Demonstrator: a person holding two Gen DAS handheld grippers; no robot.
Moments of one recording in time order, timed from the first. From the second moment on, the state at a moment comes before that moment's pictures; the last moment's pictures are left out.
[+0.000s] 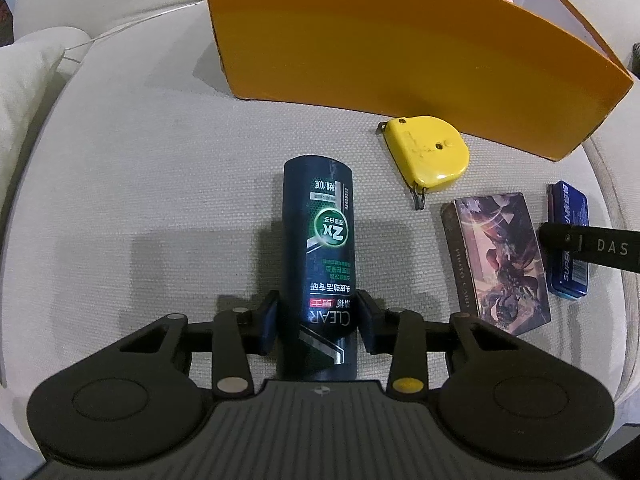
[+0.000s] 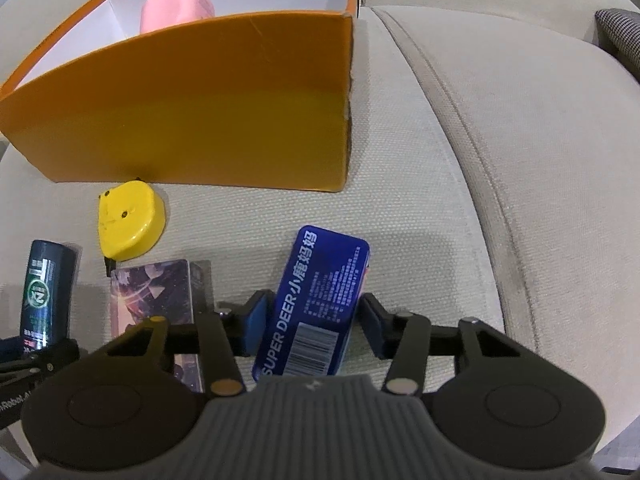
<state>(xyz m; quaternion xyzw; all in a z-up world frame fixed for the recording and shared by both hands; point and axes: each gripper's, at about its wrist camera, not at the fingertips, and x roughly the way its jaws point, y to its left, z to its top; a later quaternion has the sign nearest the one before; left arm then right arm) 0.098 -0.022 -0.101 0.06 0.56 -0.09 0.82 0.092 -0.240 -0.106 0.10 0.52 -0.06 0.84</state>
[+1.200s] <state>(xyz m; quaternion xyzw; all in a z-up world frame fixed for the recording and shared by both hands) 0.079 -0.004 -0.050 0.03 0.50 -0.12 0.86 0.057 -0.285 -0.061 0.18 0.48 -0.02 0.86</state>
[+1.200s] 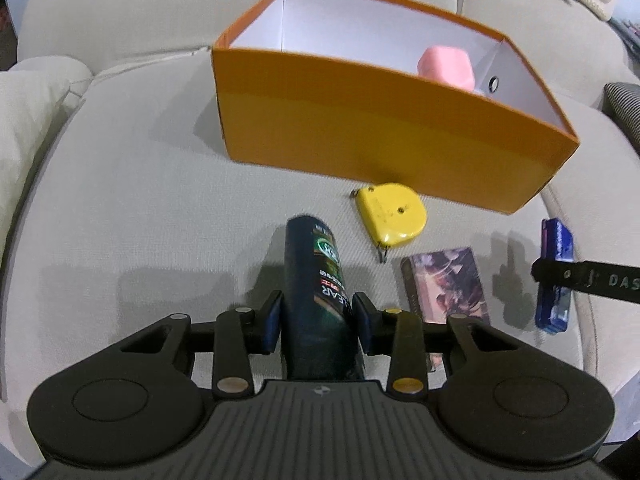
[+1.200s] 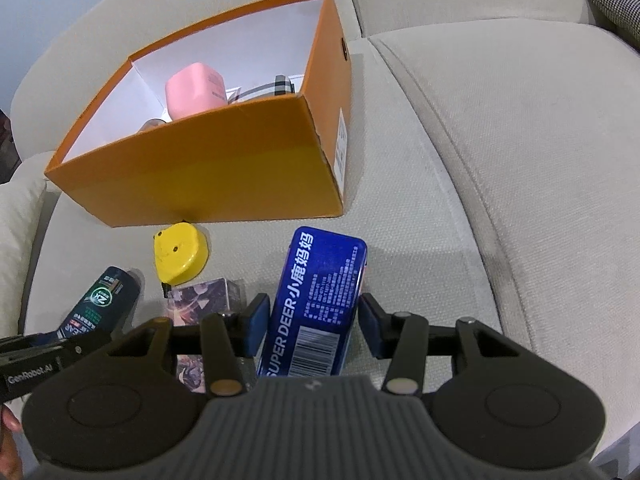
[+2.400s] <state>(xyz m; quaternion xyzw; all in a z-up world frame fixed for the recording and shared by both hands) 0.145 -0.020 0.084 -0.06 0.39 -0.17 0.91 0.088 -0.304 0.057 0.21 0.38 0.05 0.90</state>
